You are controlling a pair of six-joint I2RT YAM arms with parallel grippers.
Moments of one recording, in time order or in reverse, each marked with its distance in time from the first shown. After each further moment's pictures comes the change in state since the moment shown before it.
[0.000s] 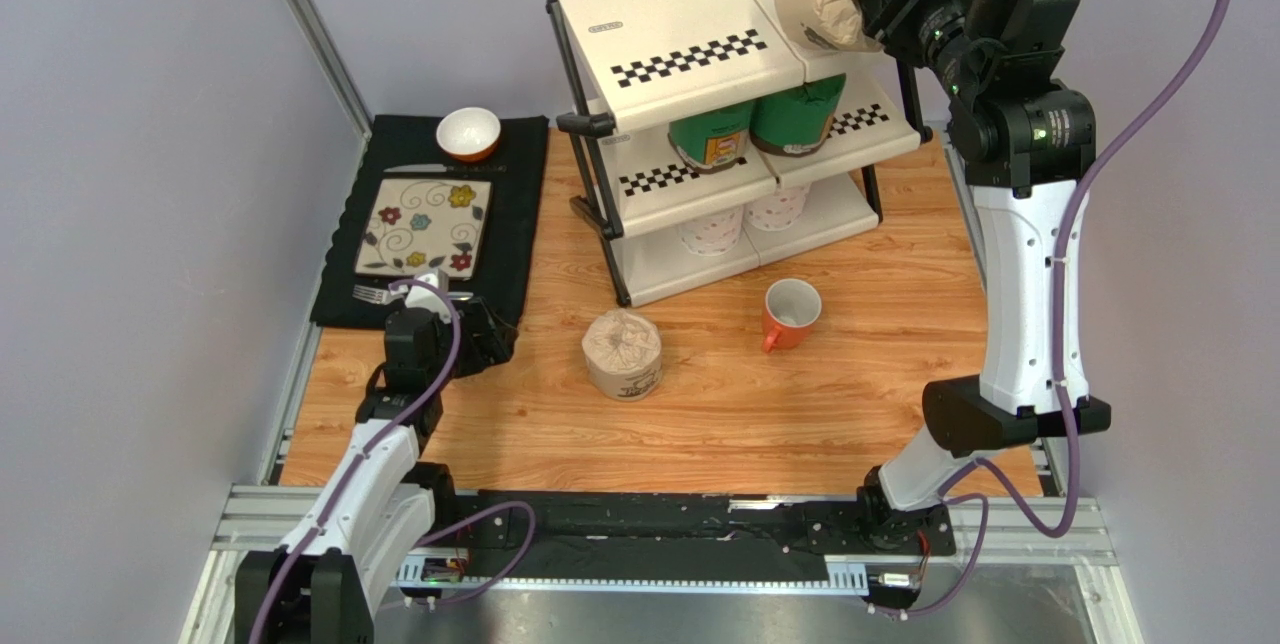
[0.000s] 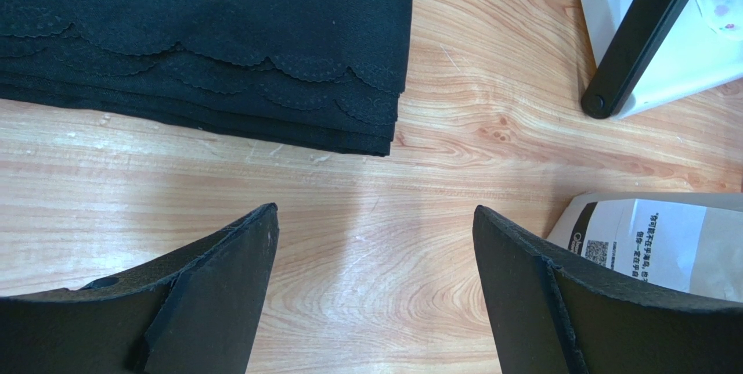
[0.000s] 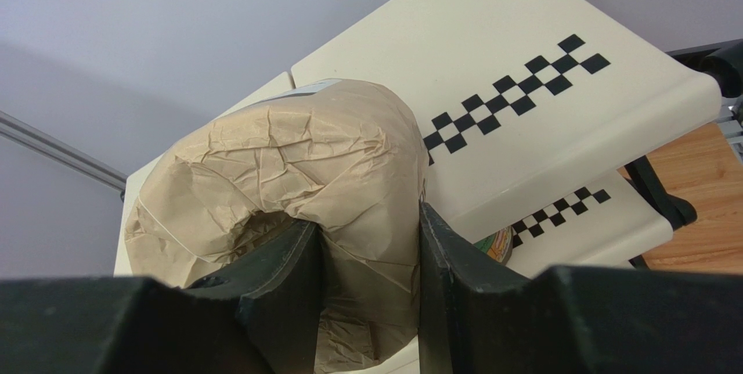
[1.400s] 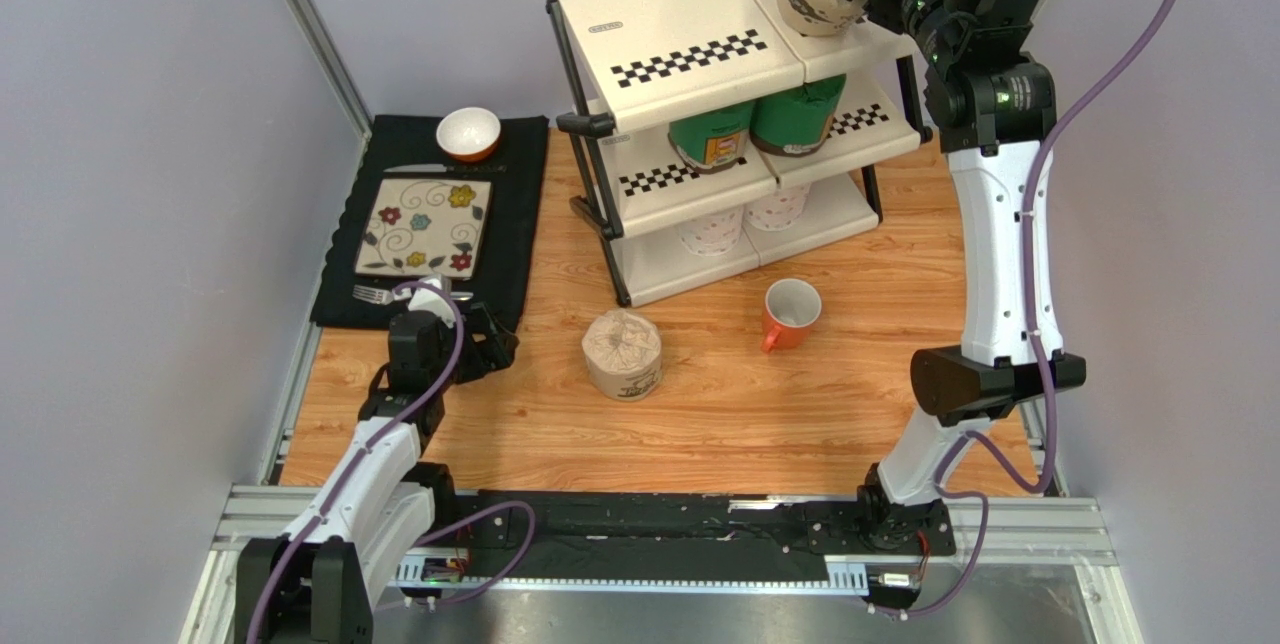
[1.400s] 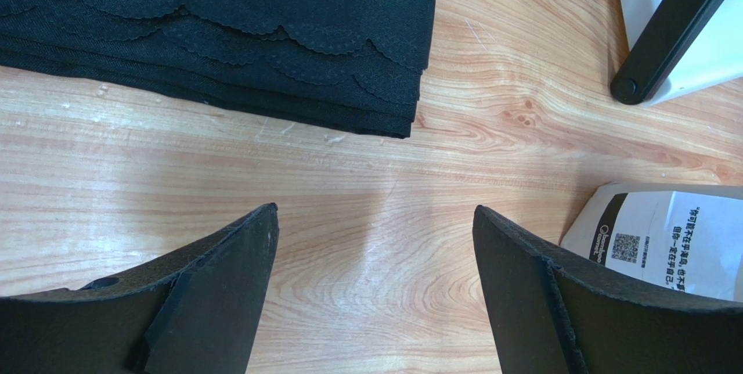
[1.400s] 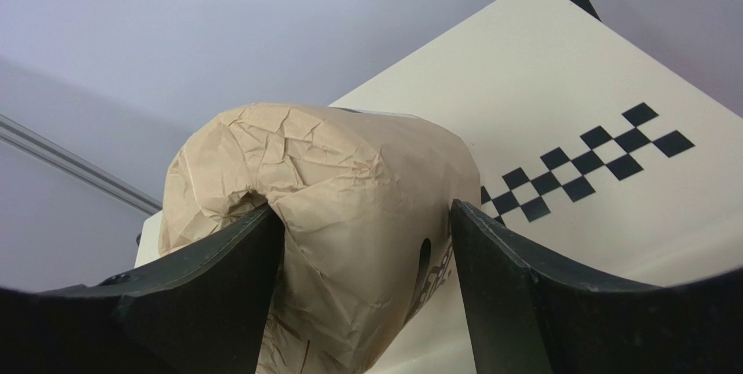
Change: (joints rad) left arm 0.000 0.032 -0.019 0.003 -0.009 0.000; right arm -0.028 0.119 0.024 0.167 -0.066 0.027
